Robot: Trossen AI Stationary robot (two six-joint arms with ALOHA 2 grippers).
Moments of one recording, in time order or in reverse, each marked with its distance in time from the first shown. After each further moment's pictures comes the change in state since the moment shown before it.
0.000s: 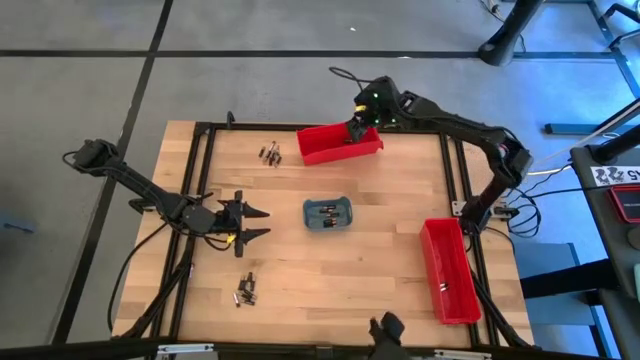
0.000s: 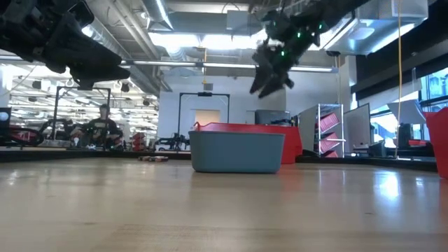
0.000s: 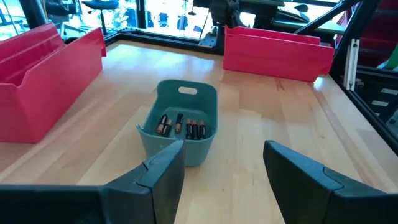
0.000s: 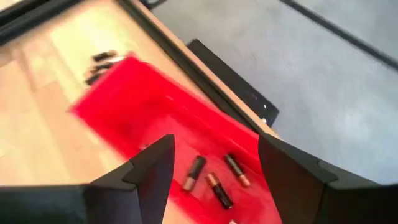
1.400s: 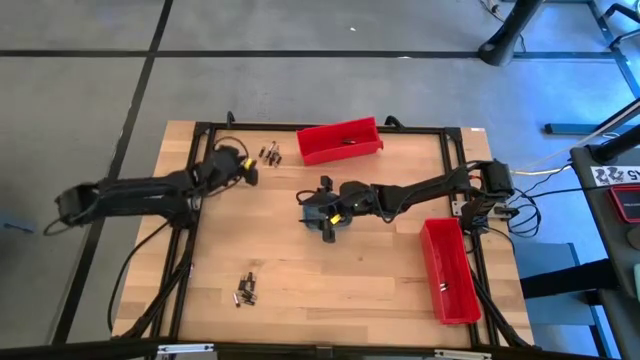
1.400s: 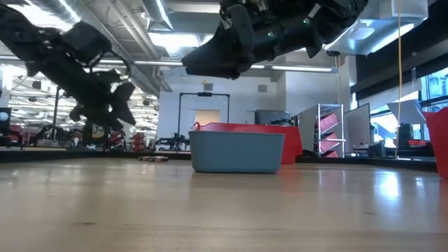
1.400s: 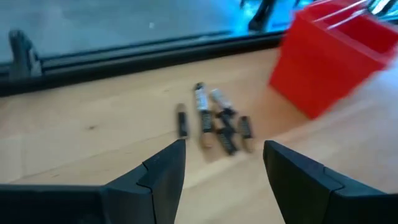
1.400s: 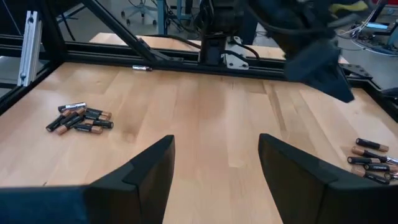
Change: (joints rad) left arm 0.968 0.053 0.033 -0.279 0.164 -0.182; right arm 0.666 0.125 -0.360 0.909 0.063 -0.141
